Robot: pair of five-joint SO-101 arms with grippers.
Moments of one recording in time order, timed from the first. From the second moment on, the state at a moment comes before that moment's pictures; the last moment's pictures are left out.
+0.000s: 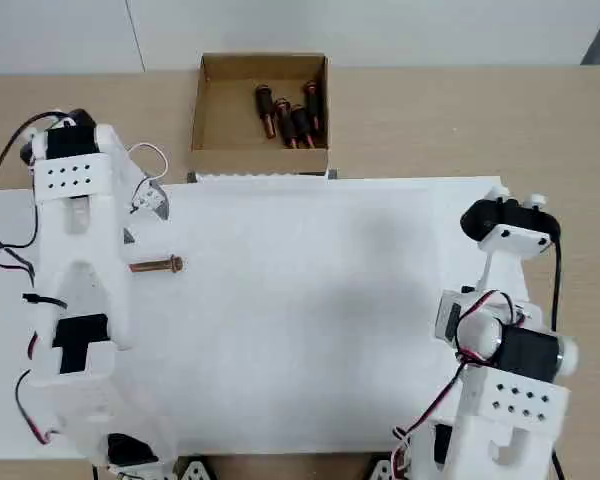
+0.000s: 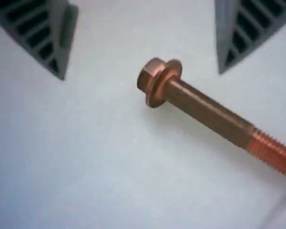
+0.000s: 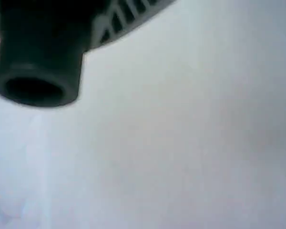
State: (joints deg) left arm -12.6 17.9 -17.5 98.7 38.1; right arm 12.2 -57.7 48.0 80.5 1.5
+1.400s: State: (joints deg) left arm -9.9 19.0 -10.9 98.8 -61.7; right arm 12.2 -57.7 48.0 80.5 1.5
